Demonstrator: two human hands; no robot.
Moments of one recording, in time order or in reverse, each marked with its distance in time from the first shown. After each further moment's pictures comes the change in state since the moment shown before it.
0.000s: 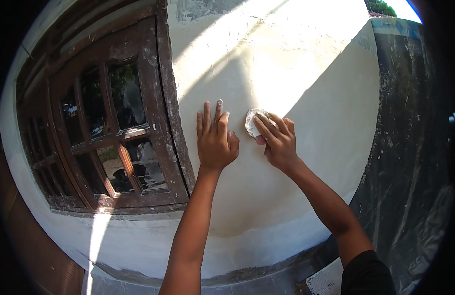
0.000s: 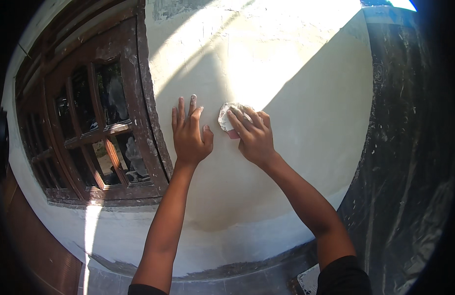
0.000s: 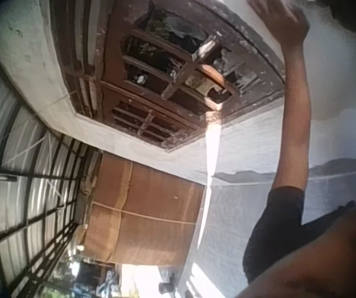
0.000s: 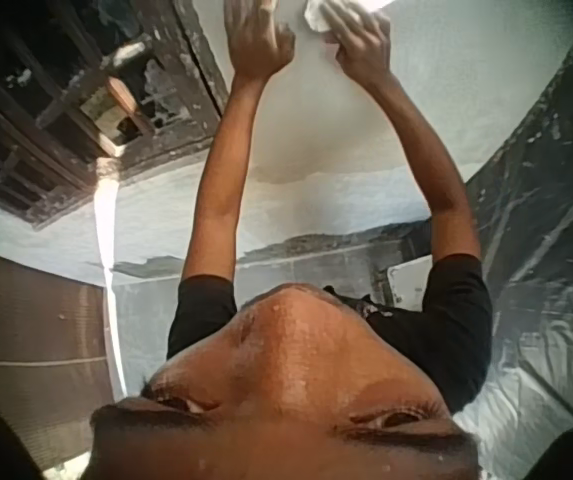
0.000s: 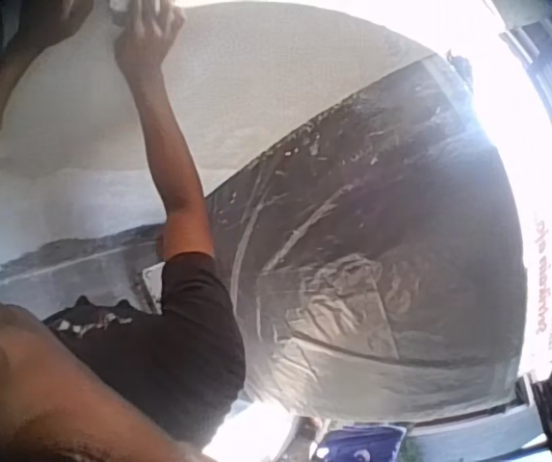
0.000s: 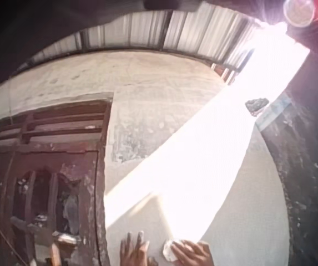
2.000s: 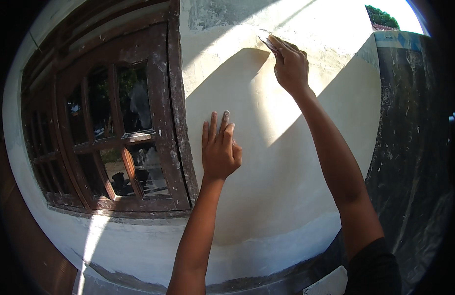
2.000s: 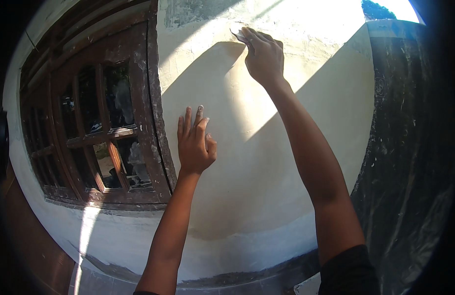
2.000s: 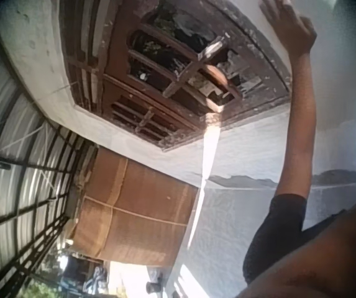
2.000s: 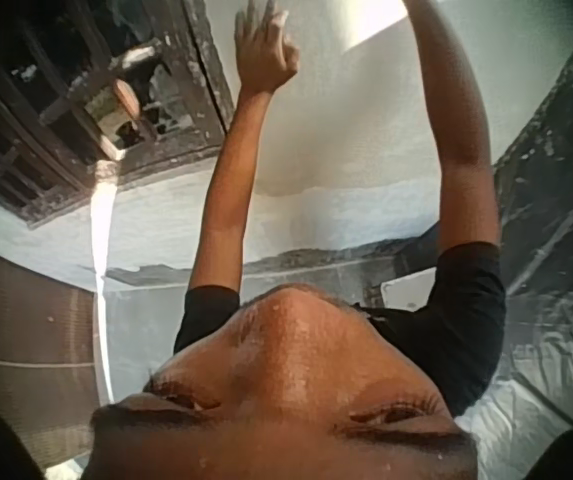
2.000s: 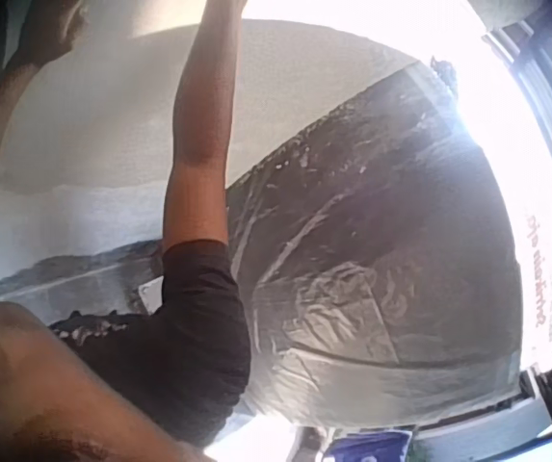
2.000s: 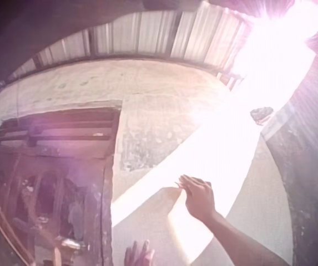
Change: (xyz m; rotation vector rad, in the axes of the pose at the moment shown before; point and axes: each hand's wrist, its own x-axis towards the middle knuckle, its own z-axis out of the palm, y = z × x) left_hand 0.002 0.009 0.004 -0.004 0.012 -0.006; right_hand 0.189 0.087 -0.017 -0.002 0.299 0.101
